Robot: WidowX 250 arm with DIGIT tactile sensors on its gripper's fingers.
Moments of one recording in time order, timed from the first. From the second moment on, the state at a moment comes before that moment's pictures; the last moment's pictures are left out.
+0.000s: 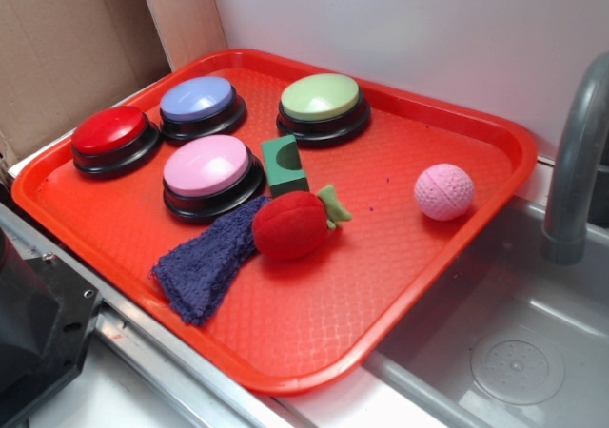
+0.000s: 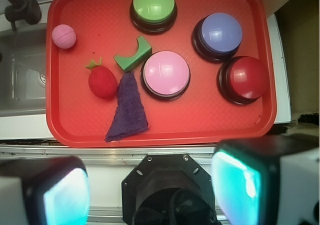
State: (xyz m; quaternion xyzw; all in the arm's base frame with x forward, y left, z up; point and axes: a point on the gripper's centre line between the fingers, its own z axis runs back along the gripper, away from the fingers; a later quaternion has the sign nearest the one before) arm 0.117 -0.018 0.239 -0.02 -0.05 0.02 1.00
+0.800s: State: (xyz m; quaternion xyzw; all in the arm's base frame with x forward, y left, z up) arm 0.144 -0.049 0.206 -0.02 -0.09 0.04 1.00
